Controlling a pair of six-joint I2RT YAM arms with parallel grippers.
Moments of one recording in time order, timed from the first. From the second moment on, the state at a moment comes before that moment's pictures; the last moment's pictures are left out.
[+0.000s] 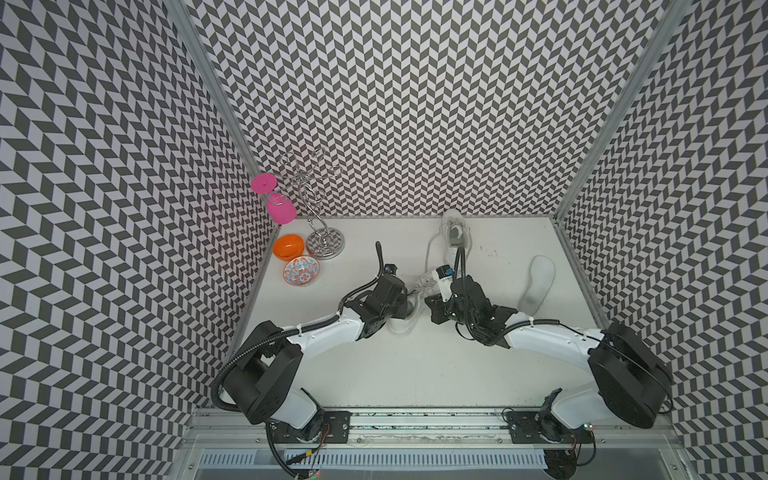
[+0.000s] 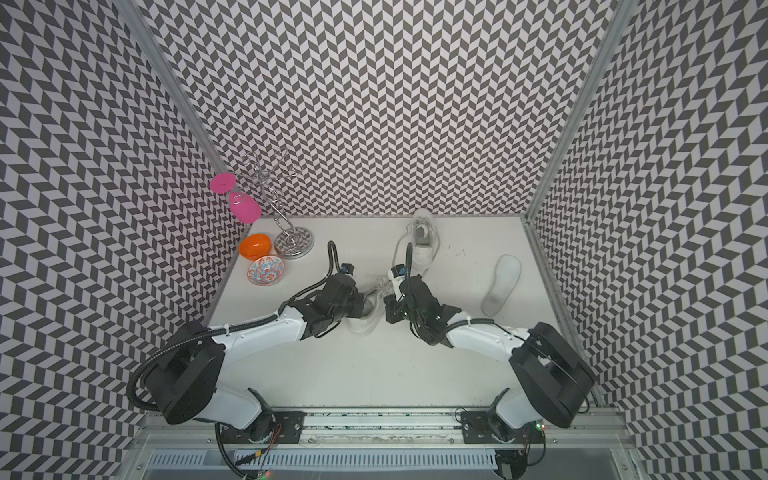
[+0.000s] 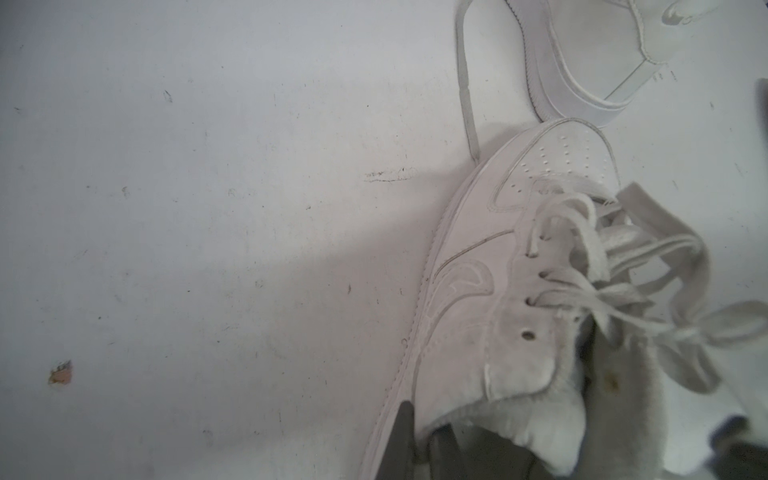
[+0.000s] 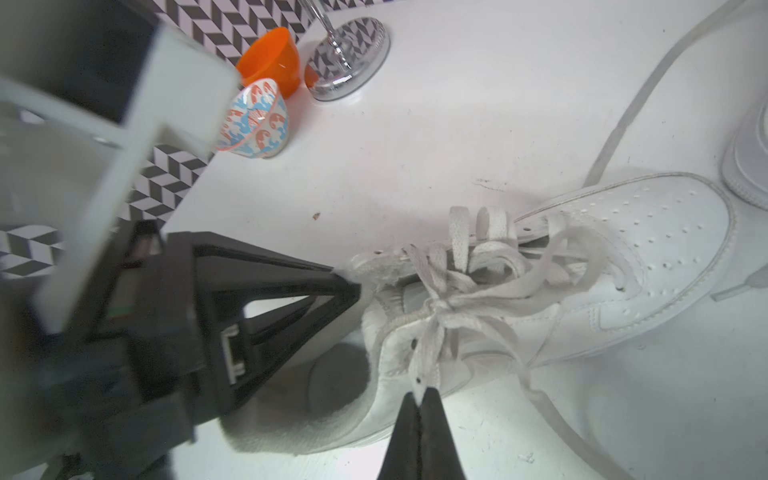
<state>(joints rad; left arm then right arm) -0.69 1.49 0.81 -0.10 -0.19 -0.49 0.76 1.45 0.76 0.13 -0.04 0.40</state>
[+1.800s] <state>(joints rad) -0.69 1.44 0.78 -0.15 -0.25 -0.52 0.56 1.09 0.62 -0.10 0.18 0.52</state>
